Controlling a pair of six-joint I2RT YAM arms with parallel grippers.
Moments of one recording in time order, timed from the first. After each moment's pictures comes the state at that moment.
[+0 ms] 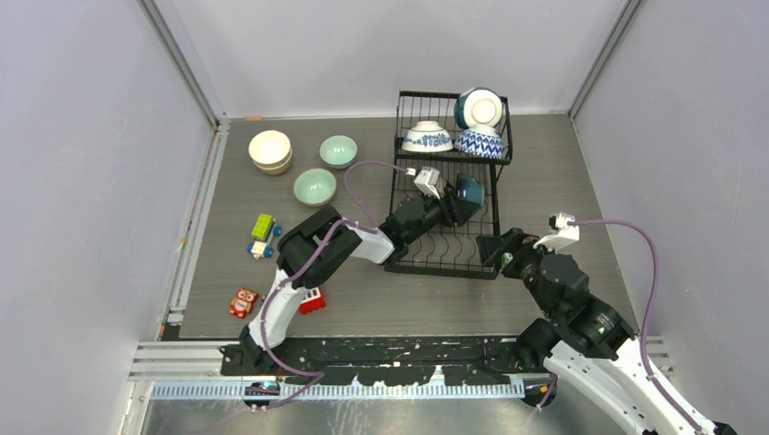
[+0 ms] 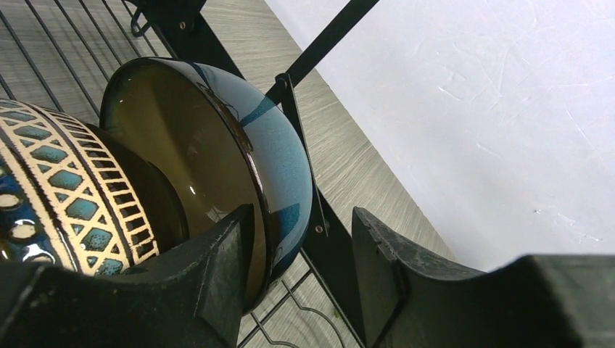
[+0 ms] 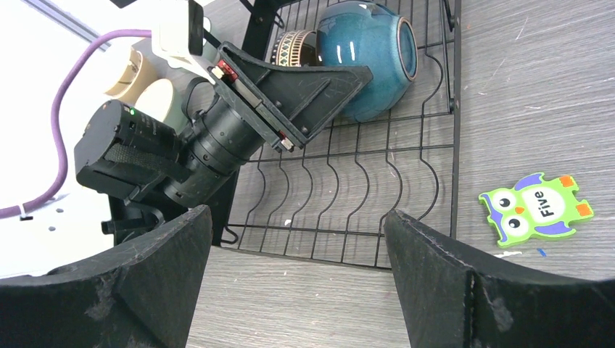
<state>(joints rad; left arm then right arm) -0.90 2.22 1.21 1.07 0.00 -0.71 0.68 0.30 0.57 -0.55 0.42 0.68</state>
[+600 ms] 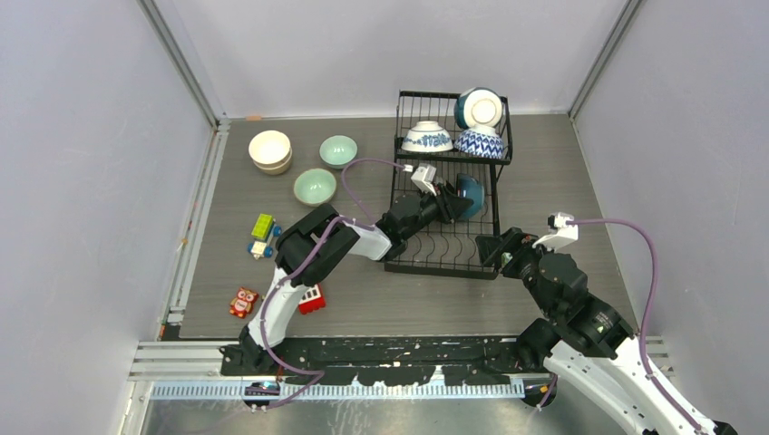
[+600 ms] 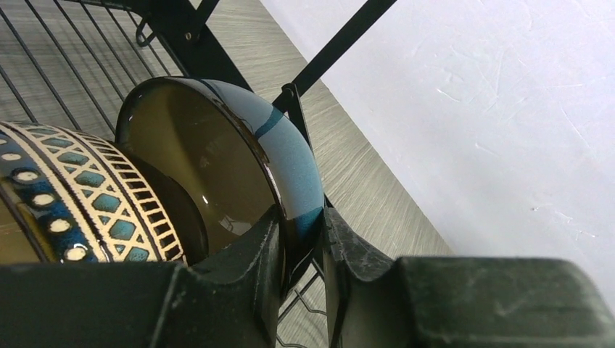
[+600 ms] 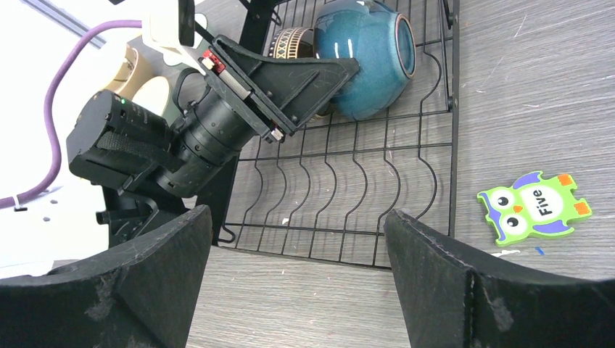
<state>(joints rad) -0.88 2.22 1.21 1.08 0.05 -0.71 0.68 0.31 0.57 -0.55 0.43 0.67</state>
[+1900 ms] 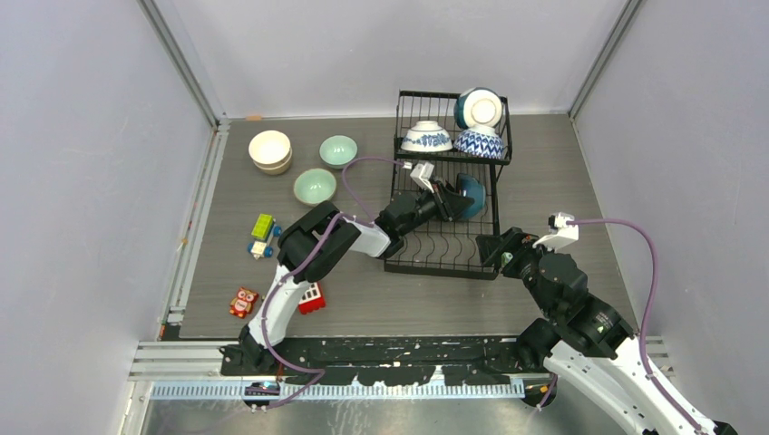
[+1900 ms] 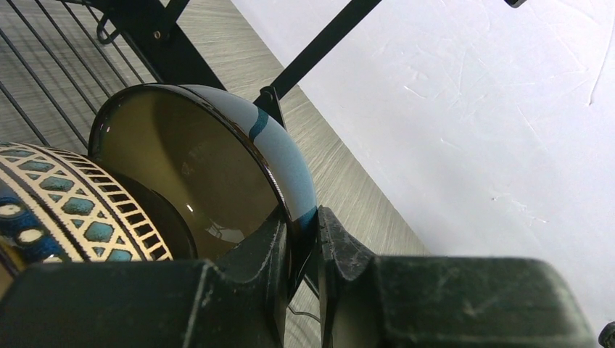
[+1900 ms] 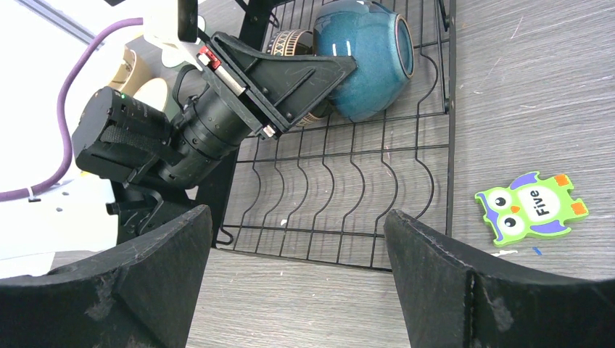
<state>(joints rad) -0.85 2.26 1.23 1.15 0.16 -0.79 0.68 0.31 0.57 -0.56 0.43 0.67</state>
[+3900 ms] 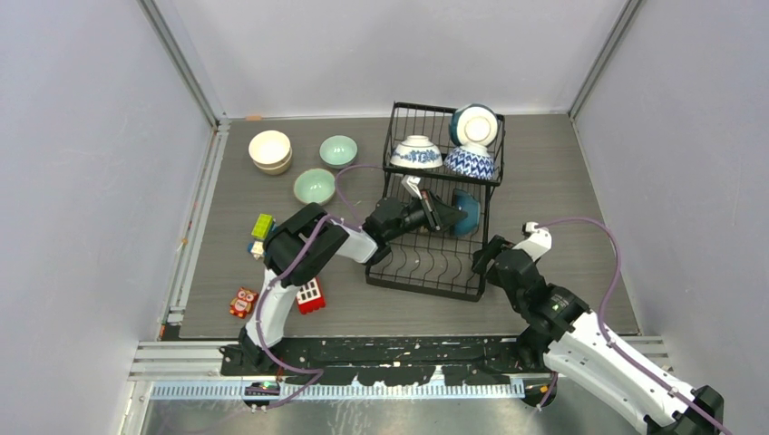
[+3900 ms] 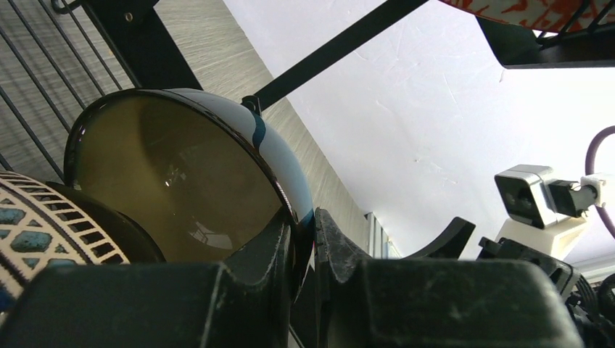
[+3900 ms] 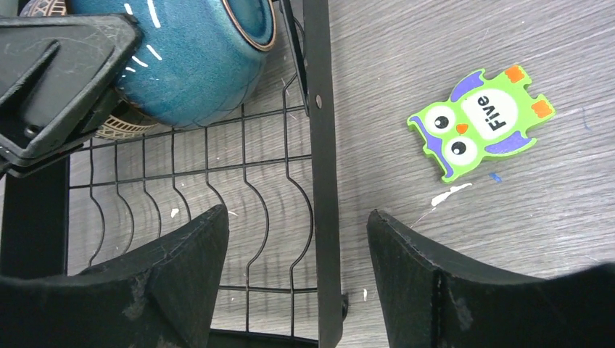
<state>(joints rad) -0.83 2.15 1.06 1.20 0.32 -0.97 0.68 0.52 0.37 -0.50 0.55 0.85</state>
